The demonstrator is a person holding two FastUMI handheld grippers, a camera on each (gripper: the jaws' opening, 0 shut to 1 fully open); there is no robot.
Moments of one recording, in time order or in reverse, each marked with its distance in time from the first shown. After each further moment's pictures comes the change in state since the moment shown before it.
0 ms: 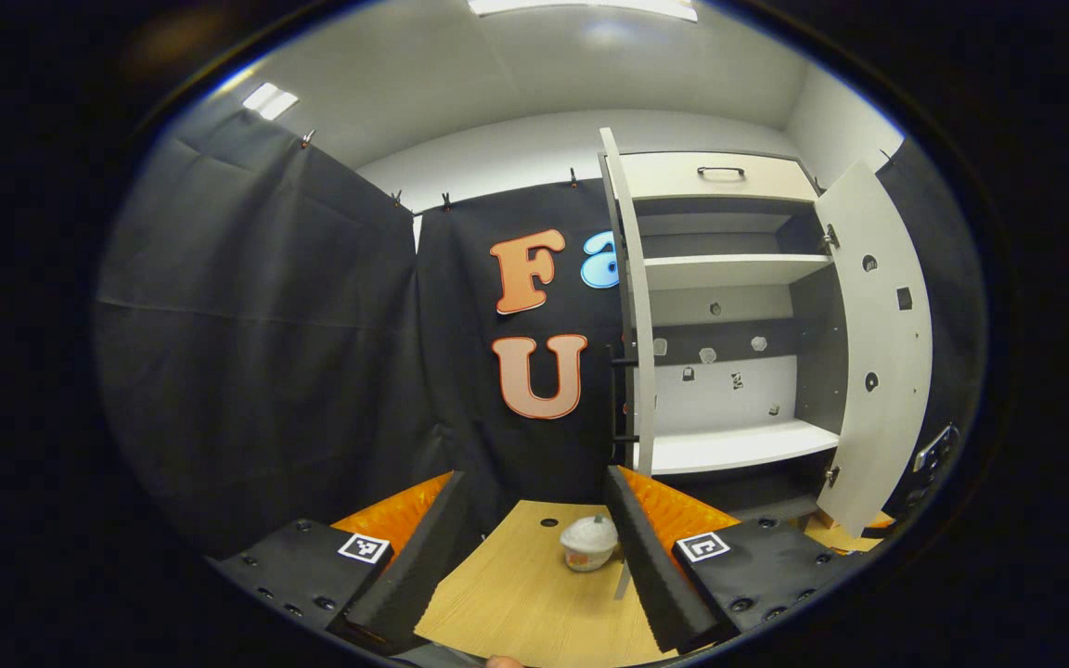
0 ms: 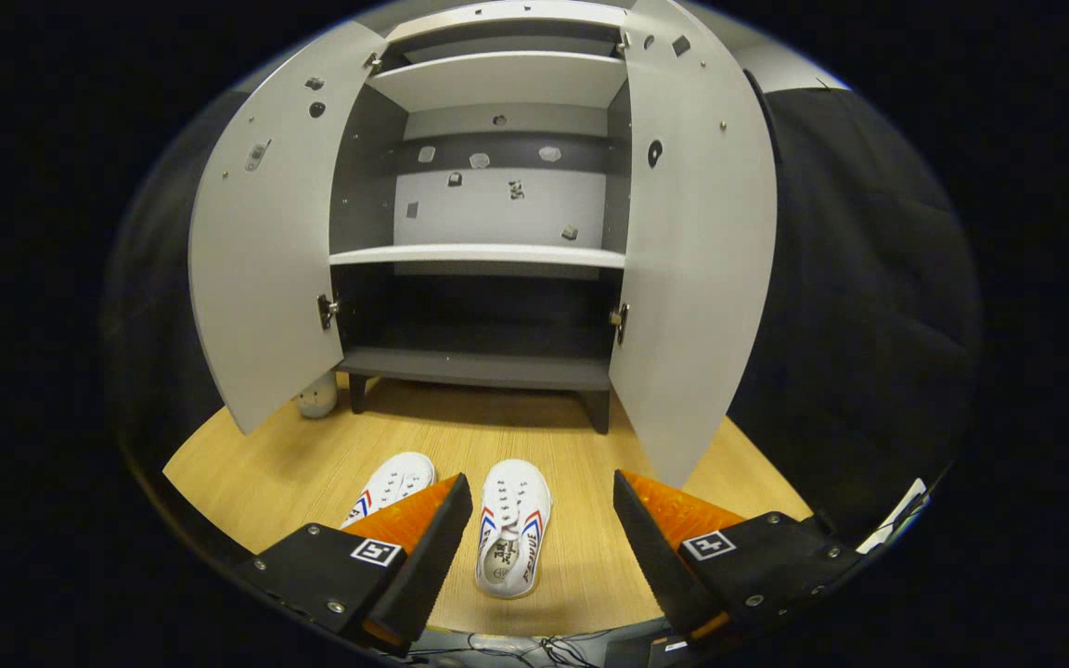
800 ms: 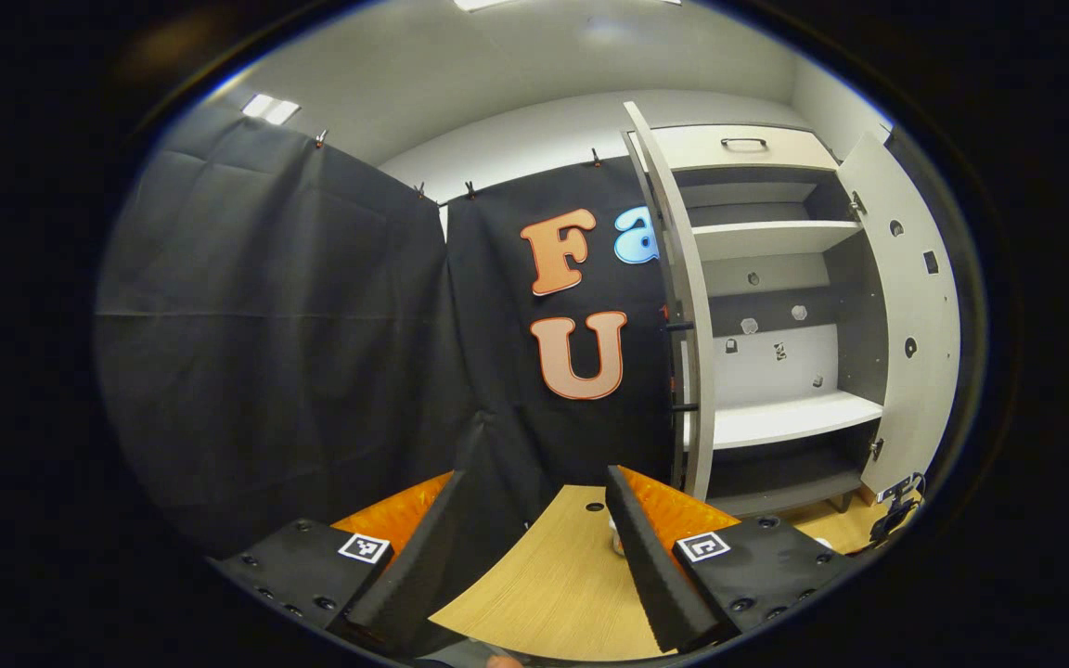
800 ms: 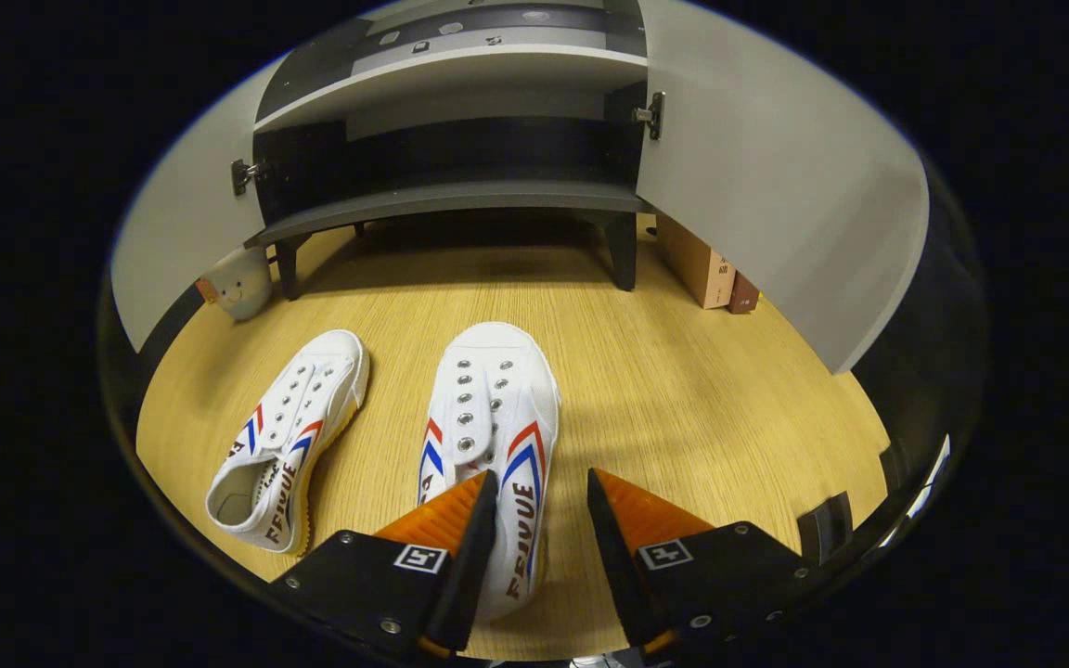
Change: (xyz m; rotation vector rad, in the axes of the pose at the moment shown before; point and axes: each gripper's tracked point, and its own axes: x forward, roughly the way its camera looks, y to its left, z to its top) left arm 0.009 0.035 -0.026 0.050 0.050 0.101; right arm 0.116 -0.004 -0.126 0.039 0.350 -0.011
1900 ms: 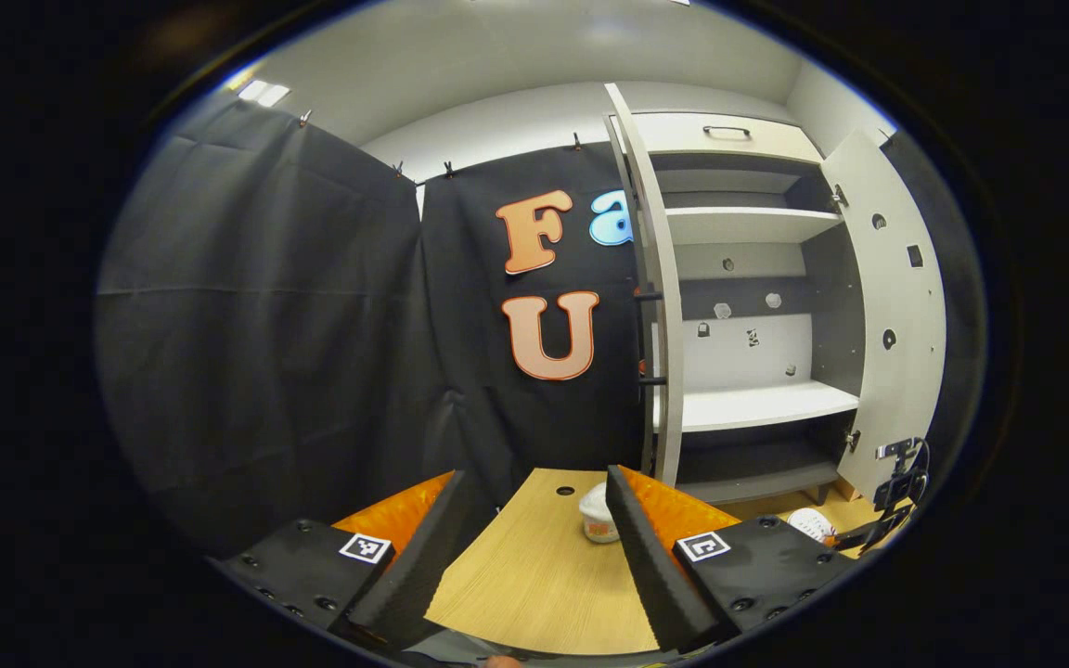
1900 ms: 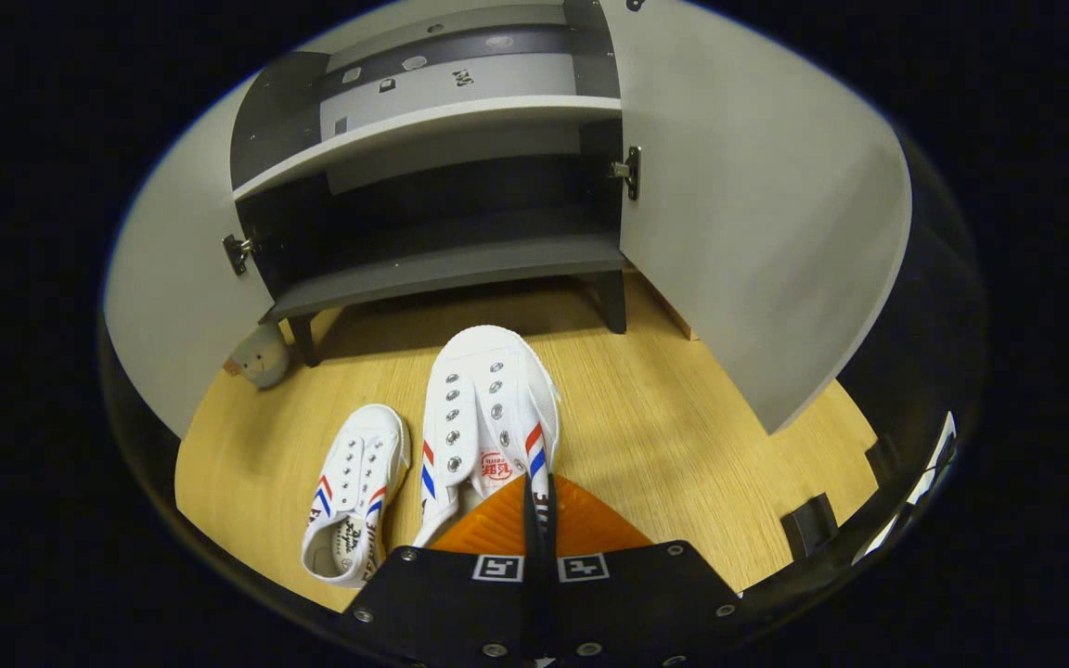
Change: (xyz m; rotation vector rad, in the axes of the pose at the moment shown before) left arm -0.001 -0.027 -0.025 -0.032 0.039 -0.101; right arm -0.075 0.009 0.080 0.114 -0.080 0.006
